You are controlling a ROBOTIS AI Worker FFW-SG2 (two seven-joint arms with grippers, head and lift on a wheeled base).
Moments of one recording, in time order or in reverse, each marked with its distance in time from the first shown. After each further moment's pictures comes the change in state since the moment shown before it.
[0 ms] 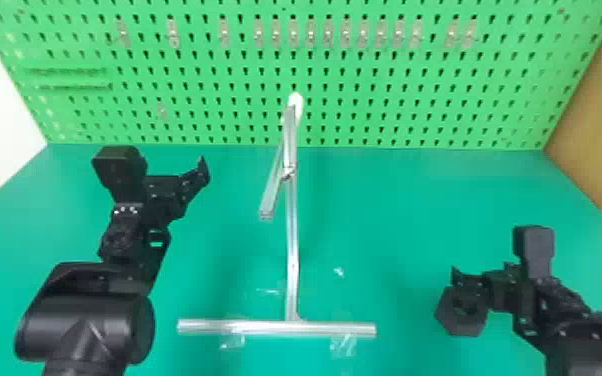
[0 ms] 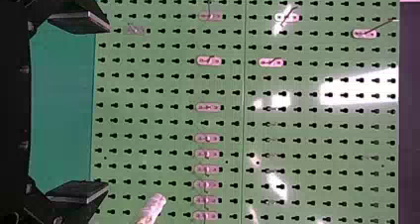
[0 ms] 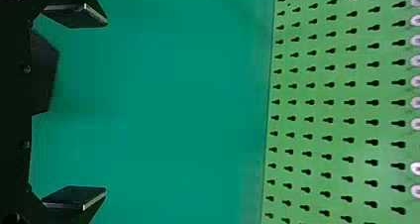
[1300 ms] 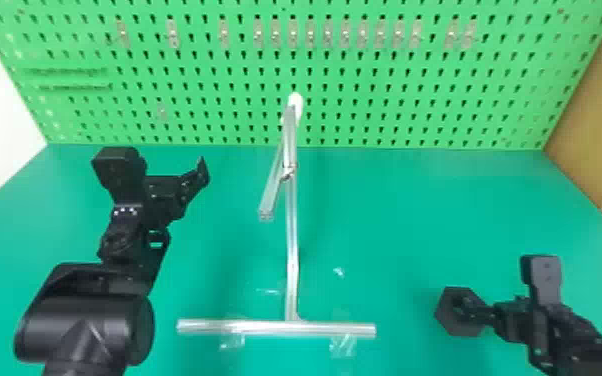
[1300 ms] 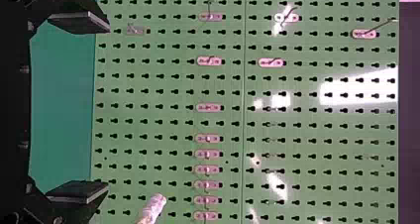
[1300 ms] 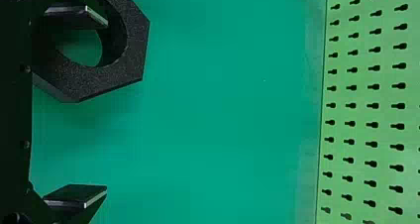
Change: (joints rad) left arm 0.002 0.000 0.001 -0.001 -0.002 -0.001 0.000; right arm 0.023 -0.004 -0.046 0.070 0.059 0.042 0.040
